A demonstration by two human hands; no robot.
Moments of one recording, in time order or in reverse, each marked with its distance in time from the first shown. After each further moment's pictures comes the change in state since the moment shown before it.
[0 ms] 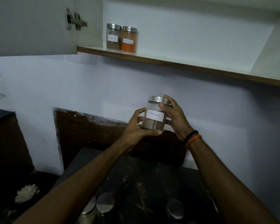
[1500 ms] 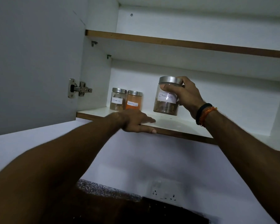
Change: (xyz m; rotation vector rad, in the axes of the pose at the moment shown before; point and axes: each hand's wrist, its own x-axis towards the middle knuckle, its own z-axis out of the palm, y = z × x) left_hand 0.257 0.187 -0.111 1.689 -0.413 0.319; right_hand 0.218 -0.210 -0.003 -0.322 0.159 -0.431
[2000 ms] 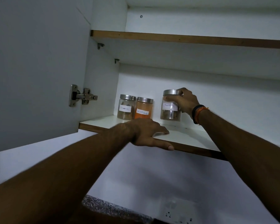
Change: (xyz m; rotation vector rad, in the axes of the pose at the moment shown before) left_hand 0.013 -0.014 0.008 -0.065 0.051 0.025; right_hand 0.109 0.079 0.052 -0.167 -0.015 0.110
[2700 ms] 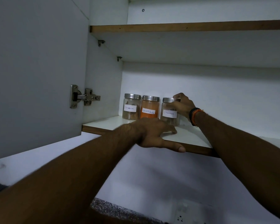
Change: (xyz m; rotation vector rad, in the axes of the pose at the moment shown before) left_hand 0.002 0.002 -0.003 -0.064 -0.015 -0.030; right_hand 0.039 0.041 0.050 -0.069 -0.048 0.055
